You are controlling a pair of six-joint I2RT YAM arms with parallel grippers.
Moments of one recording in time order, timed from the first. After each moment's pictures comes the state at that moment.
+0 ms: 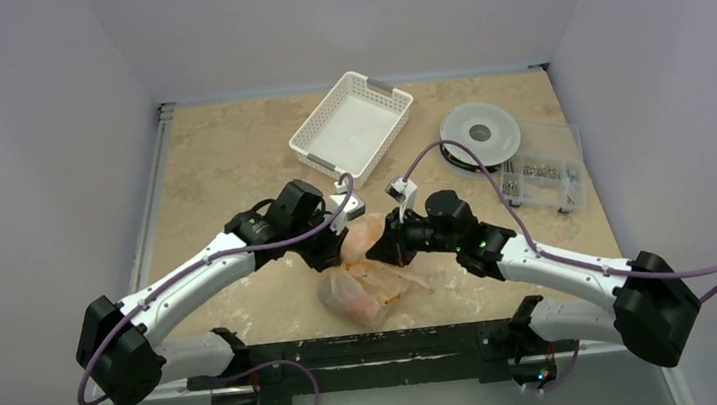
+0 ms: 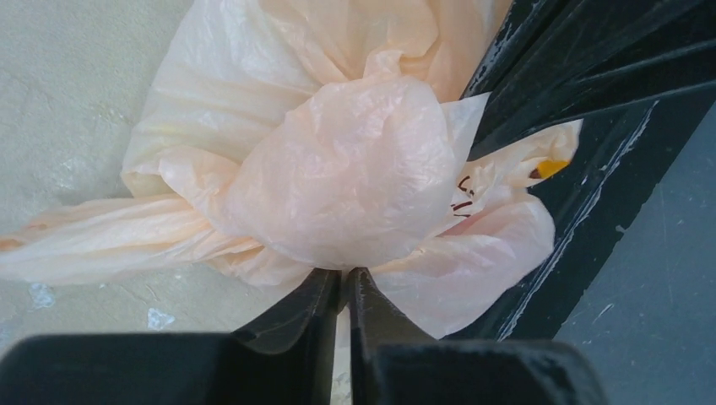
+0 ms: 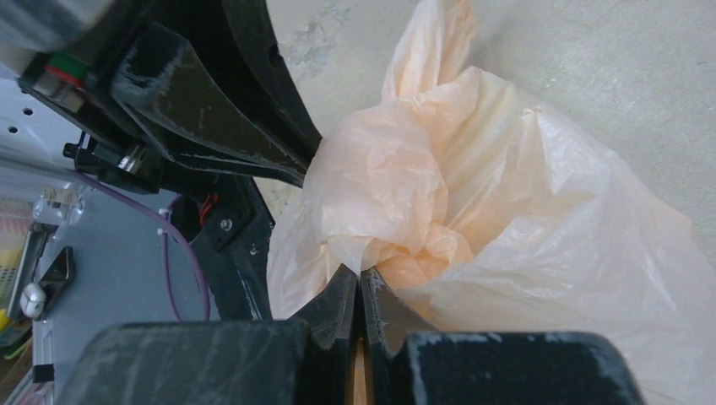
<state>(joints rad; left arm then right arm) -0.76 1.25 0.93 -0.65 0.30 0.06 0.82 1.12 0.57 0.17 -0.37 0.49</state>
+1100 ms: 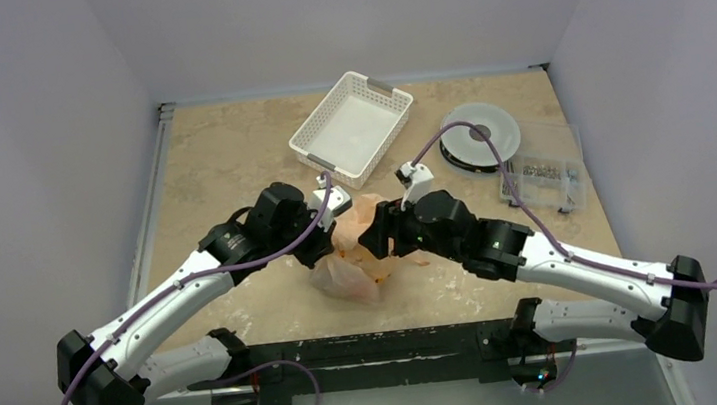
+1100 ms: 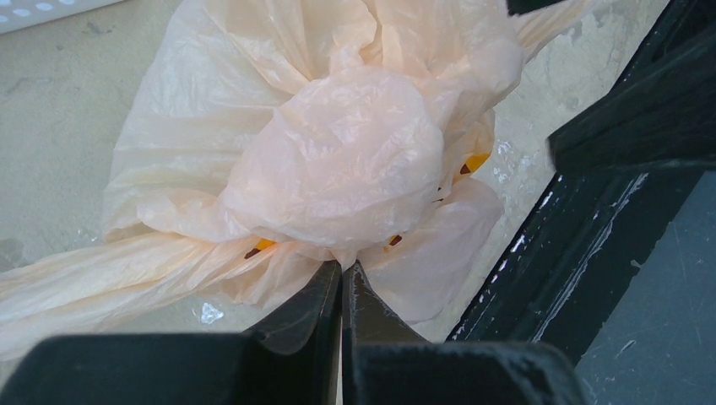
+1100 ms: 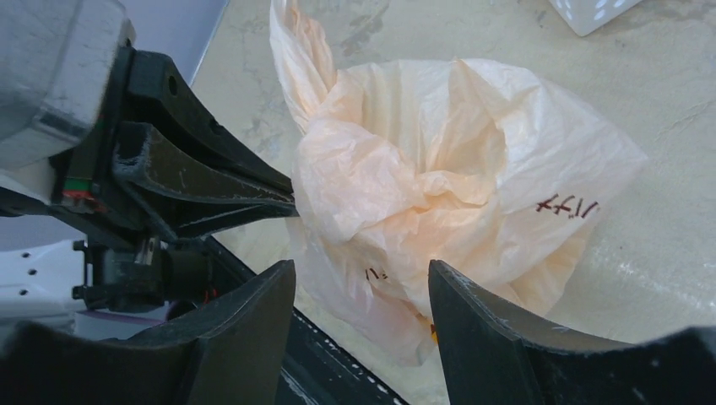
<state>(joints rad) -0.76 1.08 0.92 -0.61 0.21 0.06 1.02 1.05 0.85 -0.25 0.18 0.67</state>
